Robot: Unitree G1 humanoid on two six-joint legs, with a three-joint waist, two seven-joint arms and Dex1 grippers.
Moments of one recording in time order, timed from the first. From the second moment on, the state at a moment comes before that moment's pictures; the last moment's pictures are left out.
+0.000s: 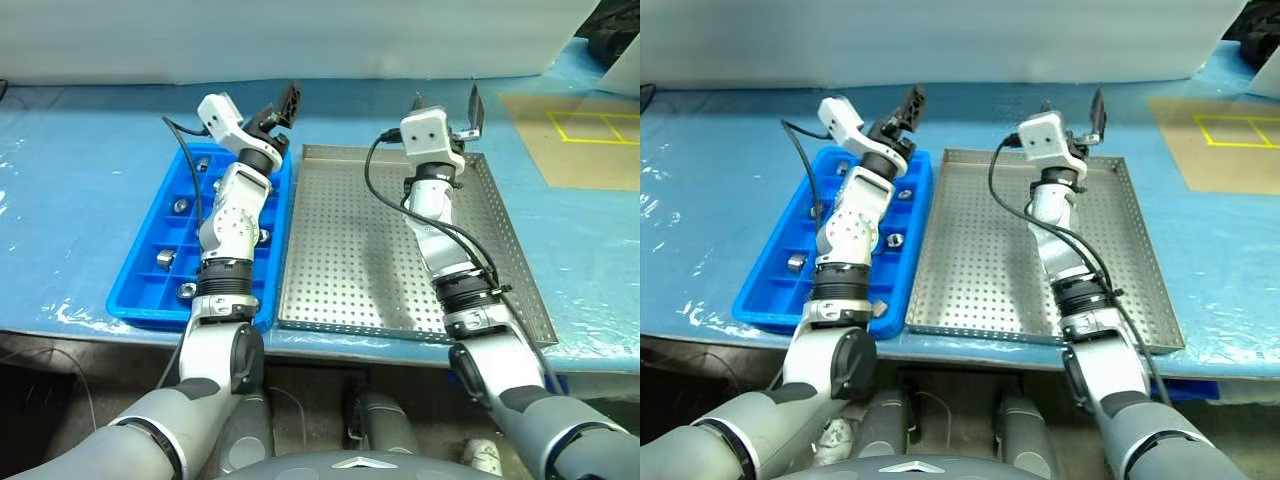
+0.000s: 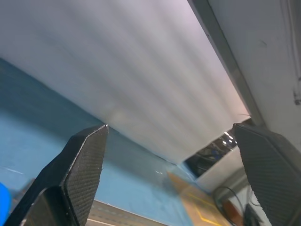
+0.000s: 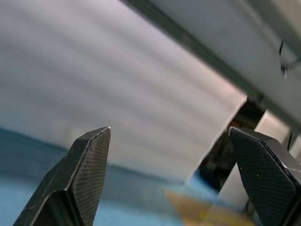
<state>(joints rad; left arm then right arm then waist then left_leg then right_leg) -0.89 -0.11 0.35 0.33 -0.70 0.31 -0.21 -0.76 -0.19 0.01 0.34 -0.38 0.04 -0.46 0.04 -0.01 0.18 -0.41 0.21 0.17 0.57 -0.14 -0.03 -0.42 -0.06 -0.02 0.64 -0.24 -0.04</state>
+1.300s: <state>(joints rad) -0.86 -0.10 0.25 0.26 -0.73 0.37 -0.28 -0.74 -0.07 0.03 0.07 -0.40 0.15 -0.42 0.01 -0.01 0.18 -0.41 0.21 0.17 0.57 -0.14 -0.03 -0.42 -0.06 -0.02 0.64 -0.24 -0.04</state>
